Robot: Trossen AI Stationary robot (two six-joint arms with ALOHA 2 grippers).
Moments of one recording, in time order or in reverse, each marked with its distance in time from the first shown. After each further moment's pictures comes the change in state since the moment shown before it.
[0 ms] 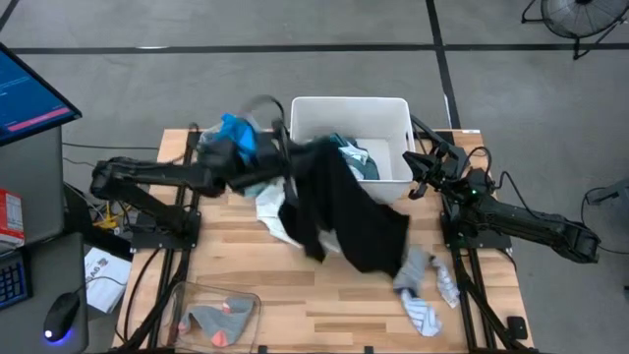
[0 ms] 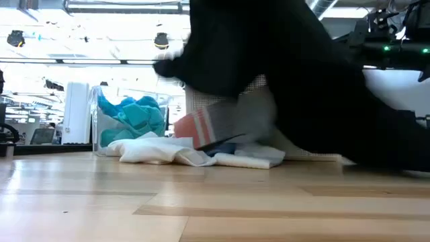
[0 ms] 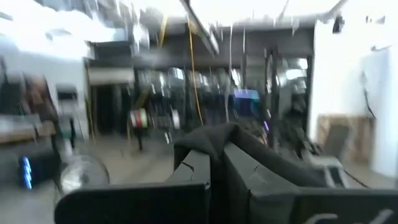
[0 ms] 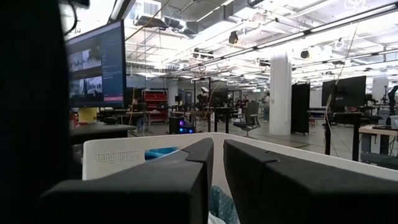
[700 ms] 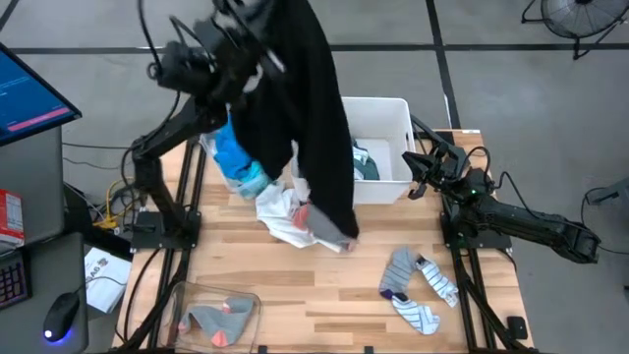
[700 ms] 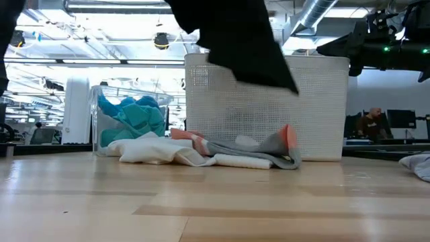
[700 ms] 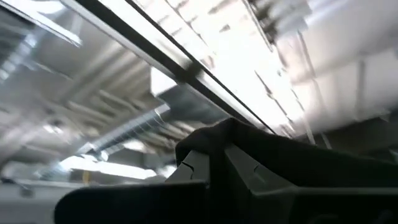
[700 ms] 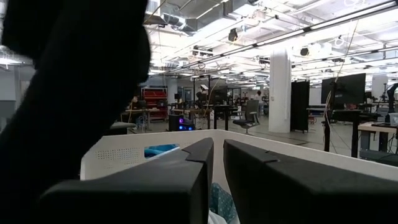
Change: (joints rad) left arm 0.325 0.351 0.915 0.009 0.135 0.282; right arm 0.000 0.000 0.000 -0.011 0.000 0.000
